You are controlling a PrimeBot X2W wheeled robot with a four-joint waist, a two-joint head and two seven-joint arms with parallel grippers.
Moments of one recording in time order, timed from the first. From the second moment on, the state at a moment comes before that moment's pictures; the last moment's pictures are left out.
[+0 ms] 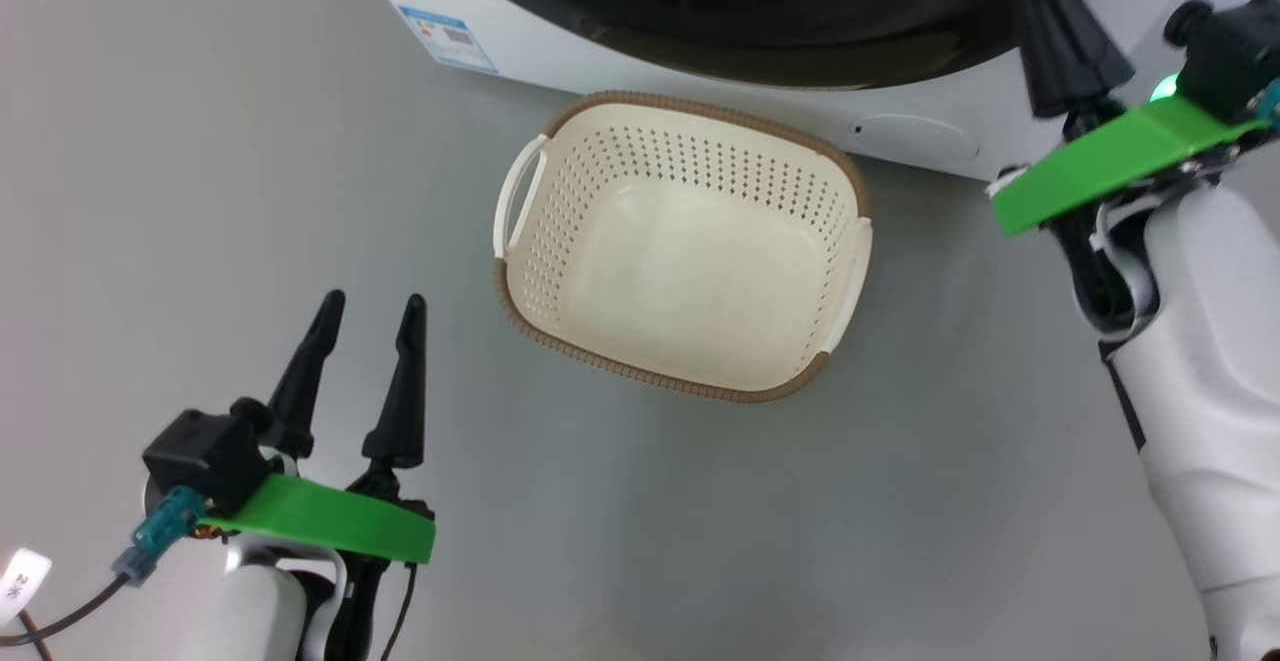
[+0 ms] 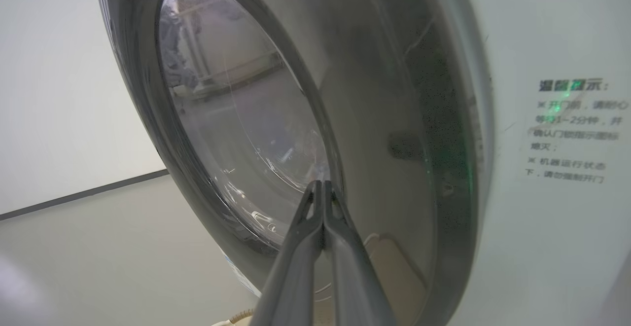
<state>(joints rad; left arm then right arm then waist) -0.28 0.11 -0.21 0.14 -0.43 -0.13 -0.26 -0.86 -0.27 0.22 0.51 0.42 0.14 -0.26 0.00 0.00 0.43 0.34</state>
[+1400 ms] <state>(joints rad) -0.12 0.21 -0.11 0.23 -0.39 -0.13 -0.26 -0.31 -0.20 0.12 0.40 0.45 0.14 -0.26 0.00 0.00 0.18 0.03</state>
